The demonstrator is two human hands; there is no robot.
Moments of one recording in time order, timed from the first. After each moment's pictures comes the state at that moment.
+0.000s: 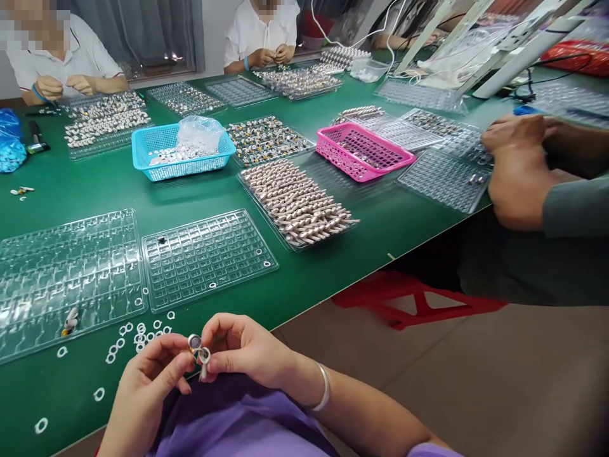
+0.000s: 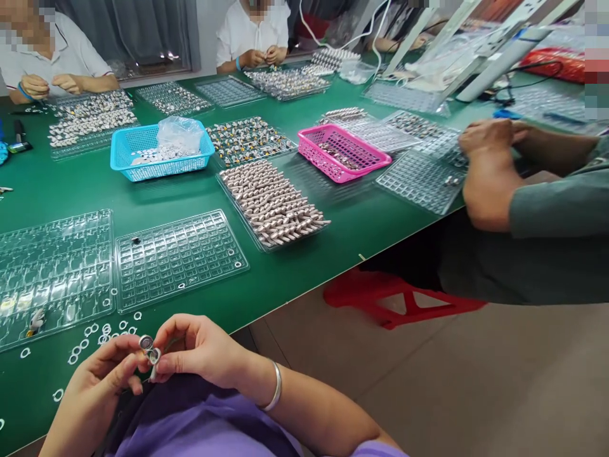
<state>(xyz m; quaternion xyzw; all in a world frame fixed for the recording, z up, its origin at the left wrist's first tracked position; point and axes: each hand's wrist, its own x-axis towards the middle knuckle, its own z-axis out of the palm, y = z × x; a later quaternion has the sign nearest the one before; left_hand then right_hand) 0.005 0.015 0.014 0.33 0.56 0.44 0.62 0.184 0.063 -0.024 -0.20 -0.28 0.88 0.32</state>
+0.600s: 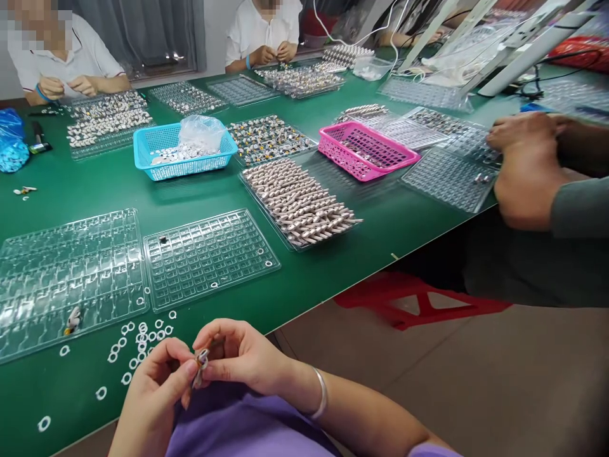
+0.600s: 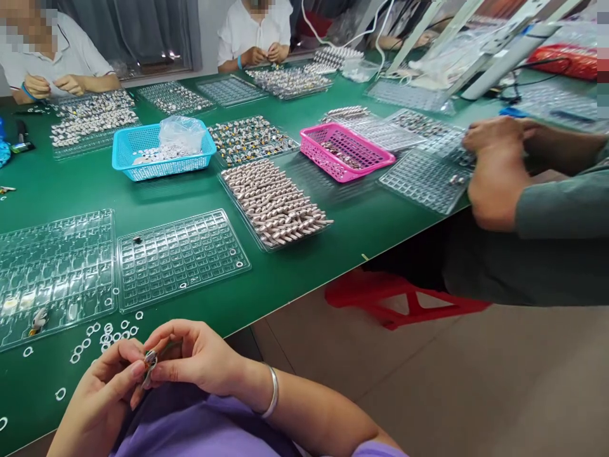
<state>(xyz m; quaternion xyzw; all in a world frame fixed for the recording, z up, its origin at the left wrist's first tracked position) 0.022 0.008 0.015 0.26 0.55 0.47 0.64 0.174 0.055 -0.026 -0.15 -0.26 0.89 0.35</state>
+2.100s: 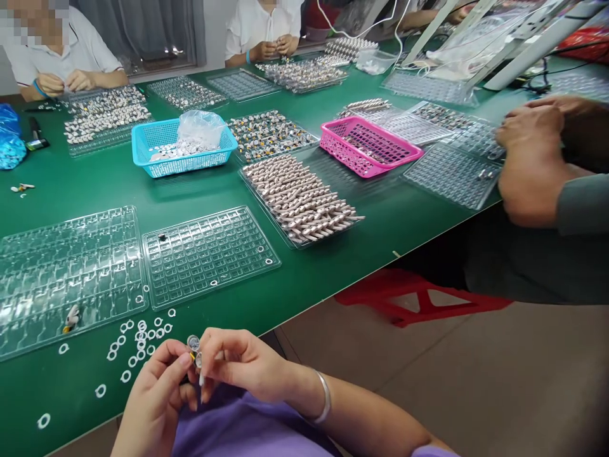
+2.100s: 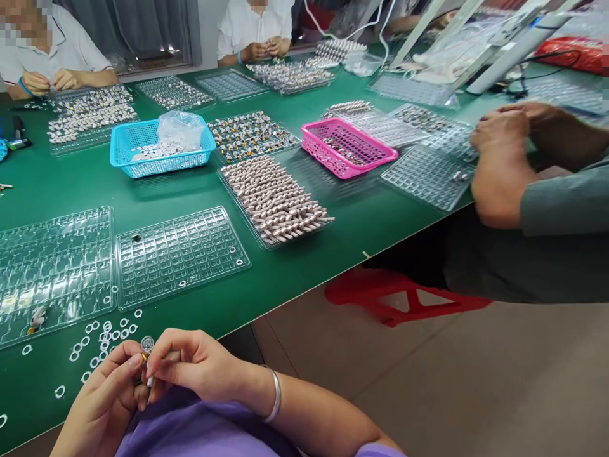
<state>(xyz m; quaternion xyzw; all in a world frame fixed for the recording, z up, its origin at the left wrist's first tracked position) 0.027 0.005 0.021 0.15 0.53 0.44 0.71 0.179 0.049 -0.025 -0.14 -0.36 0.86 0.34</state>
